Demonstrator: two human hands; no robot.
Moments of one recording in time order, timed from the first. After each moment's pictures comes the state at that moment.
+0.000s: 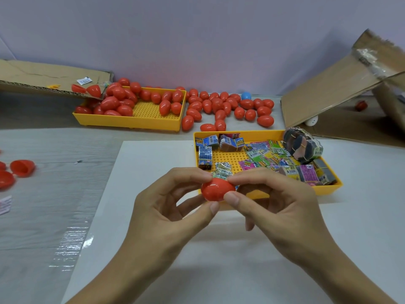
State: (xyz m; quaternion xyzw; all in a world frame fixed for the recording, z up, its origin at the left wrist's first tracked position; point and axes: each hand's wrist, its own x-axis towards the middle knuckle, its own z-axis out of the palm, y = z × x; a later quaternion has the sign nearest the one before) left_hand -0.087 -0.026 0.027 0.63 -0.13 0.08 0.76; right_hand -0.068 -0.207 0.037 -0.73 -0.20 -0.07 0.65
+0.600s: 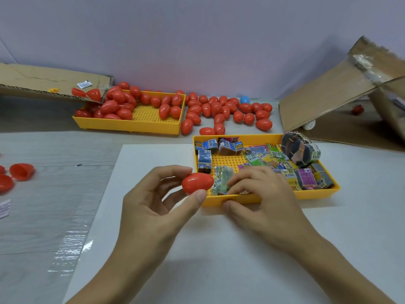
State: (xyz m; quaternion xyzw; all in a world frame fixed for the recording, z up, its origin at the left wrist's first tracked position) left_hand -0.083 -0.022 0.029 0.65 -0.04 0.15 0.75; right_hand -0.041 -0.216 0.017 -0.92 -0.20 -0.12 0.31
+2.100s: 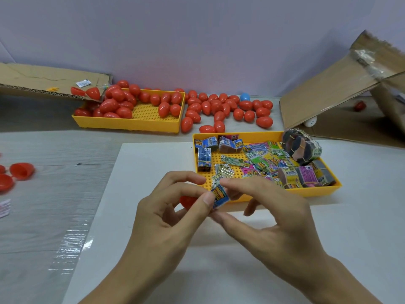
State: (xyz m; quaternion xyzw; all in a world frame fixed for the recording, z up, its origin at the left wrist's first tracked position) left_hand -0.090 -0.030 0.026 0.71 -0.08 0.11 0.69; right_hand -0.074 -0.204 0.030 -0.81 -0.29 -0.22 0.45
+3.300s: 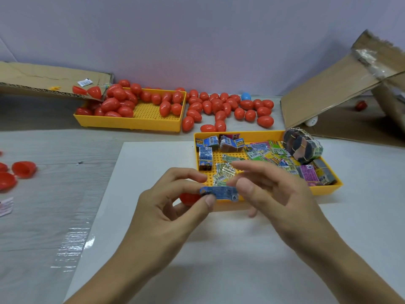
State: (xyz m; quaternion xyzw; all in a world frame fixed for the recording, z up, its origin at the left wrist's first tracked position) left_hand -0.085 -0.023 0.025 0.71 -0.09 0.08 0.70; right_hand -0.063 -0.213 0.046 -0.75 -0.12 0.04 0.65
